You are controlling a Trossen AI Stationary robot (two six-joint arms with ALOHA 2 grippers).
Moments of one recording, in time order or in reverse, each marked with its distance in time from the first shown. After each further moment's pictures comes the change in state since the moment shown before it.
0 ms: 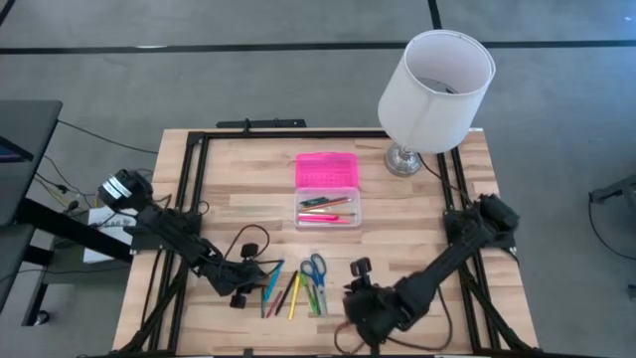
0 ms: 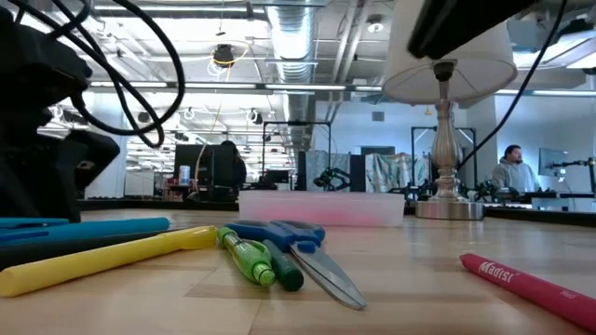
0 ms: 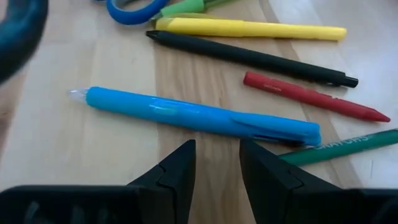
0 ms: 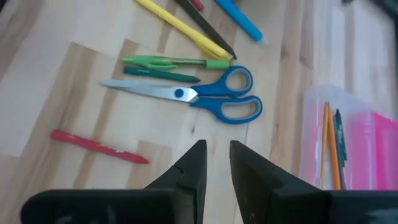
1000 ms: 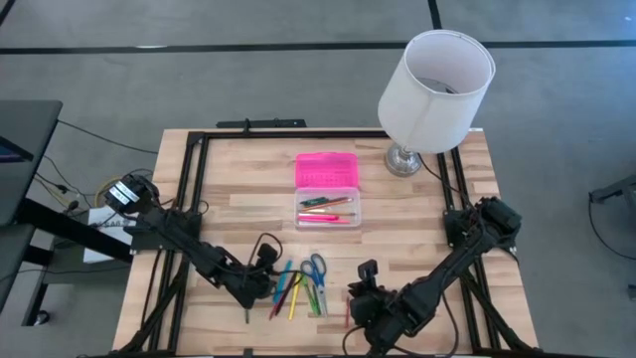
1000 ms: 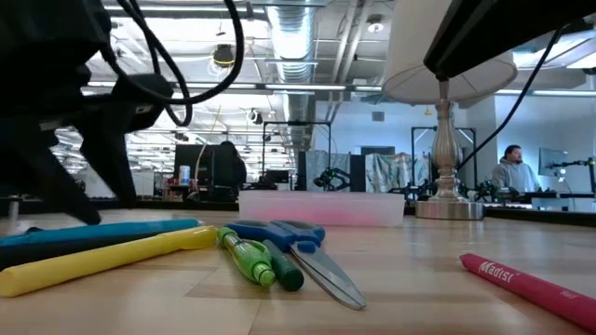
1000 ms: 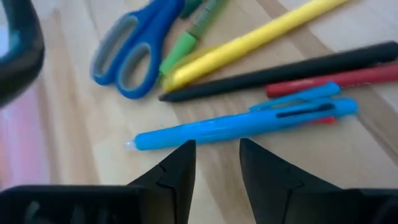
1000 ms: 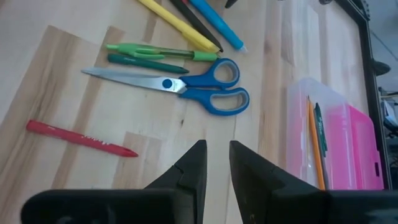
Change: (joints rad) left arm 0.051 0.067 0.307 -0.425 -0.069 0.513; right arm 0.045 0.000 -0.063 0.016 0.109 0.053
